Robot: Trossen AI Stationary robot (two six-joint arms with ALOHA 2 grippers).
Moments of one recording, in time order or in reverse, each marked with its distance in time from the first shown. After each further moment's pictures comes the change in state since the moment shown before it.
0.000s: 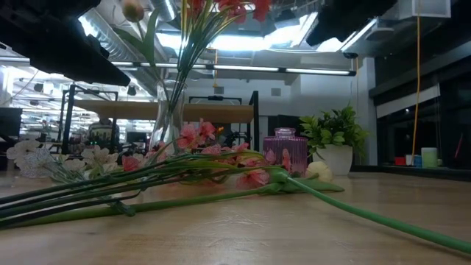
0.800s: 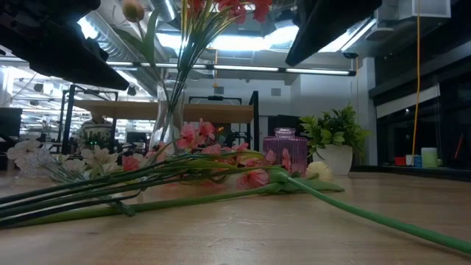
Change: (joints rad) left arm 0.000 0.000 0.000 -0.028 -0.004 0.000; right arm 0.008 0.232 0.210 -0.144 -0.030 -0.031
